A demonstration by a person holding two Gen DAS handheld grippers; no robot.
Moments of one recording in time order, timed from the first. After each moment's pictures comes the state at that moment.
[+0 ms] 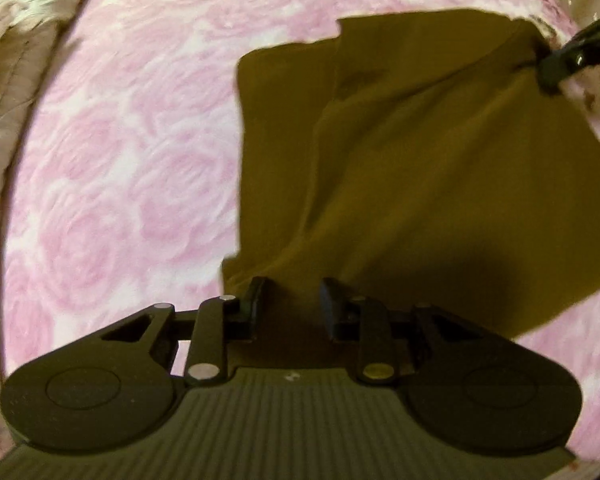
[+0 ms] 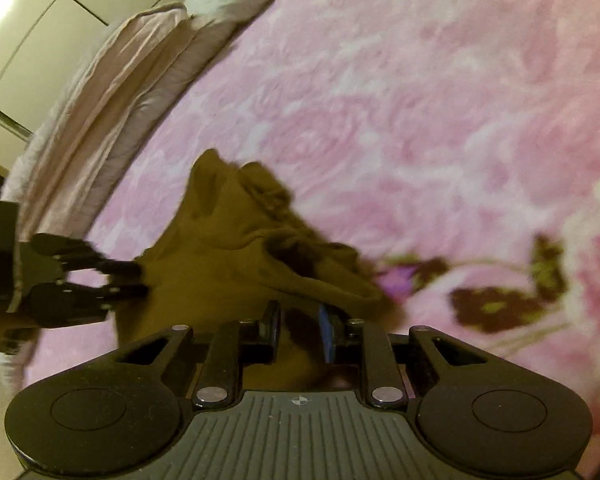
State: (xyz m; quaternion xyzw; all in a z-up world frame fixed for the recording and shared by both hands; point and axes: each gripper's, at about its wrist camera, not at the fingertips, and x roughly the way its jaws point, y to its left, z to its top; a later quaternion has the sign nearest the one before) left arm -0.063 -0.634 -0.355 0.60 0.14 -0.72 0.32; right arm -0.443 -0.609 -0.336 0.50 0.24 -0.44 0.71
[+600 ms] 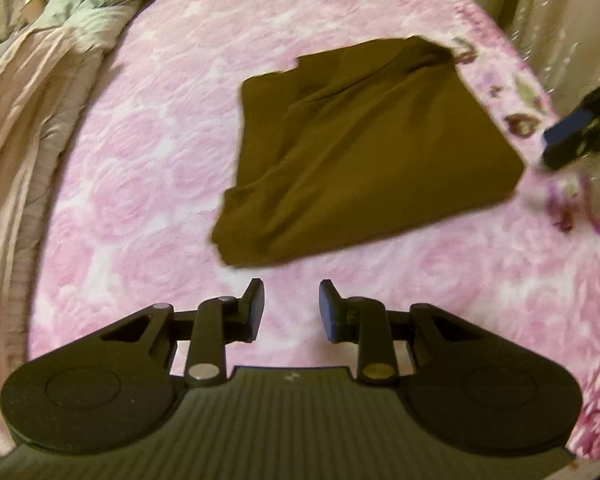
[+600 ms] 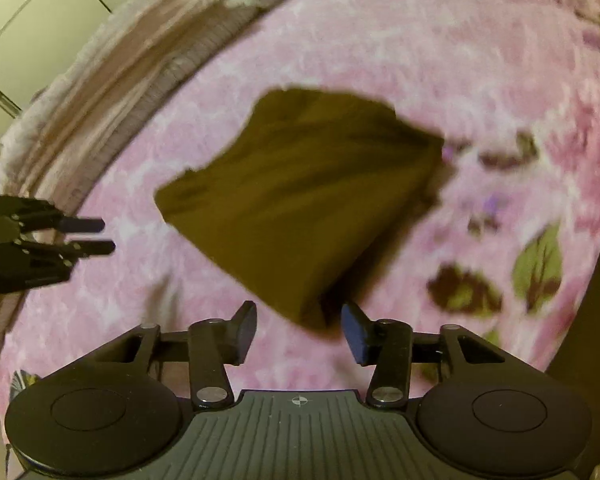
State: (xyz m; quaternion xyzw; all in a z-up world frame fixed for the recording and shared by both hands) left arm -0.008 -0.517 -0.276 0.54 0.11 -0.77 0.33; right arm -0.352 -0.459 -0.288 0.47 0.27 -0.47 0.70
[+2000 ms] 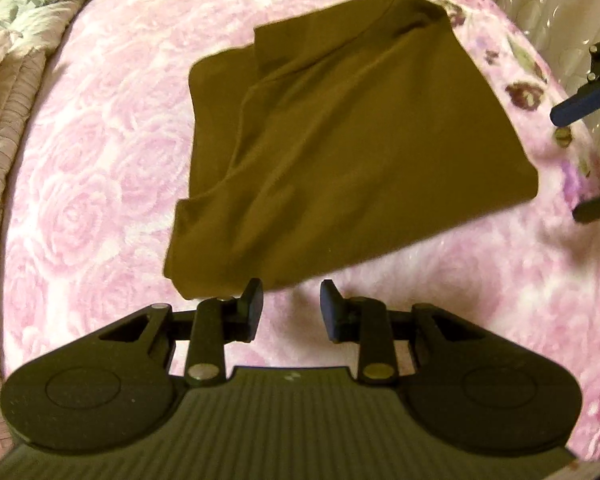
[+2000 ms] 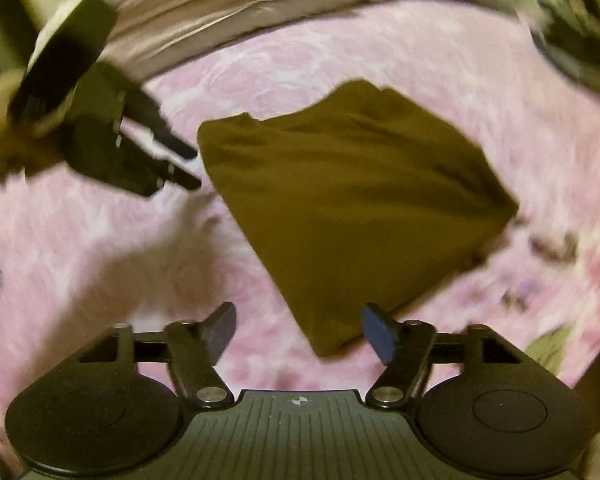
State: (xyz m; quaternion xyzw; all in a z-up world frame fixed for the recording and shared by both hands) left arm -0.031 -0.558 -0.319 0.58 0.11 -0.76 0.27; right arm -0.277 -0.445 -0.271 0.28 0.42 -0.41 0.76
